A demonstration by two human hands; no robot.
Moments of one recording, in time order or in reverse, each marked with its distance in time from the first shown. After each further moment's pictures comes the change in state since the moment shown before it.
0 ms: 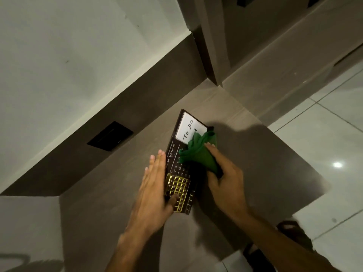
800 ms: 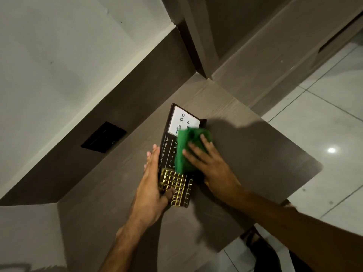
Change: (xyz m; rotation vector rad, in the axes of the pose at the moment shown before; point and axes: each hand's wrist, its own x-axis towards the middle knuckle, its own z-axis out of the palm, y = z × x) left_hand 0.003 -0.001 -0.002 -0.193 0.003 0.001; right_hand 0.009 0.029 0.001 -0.611 -0.299 -0.423
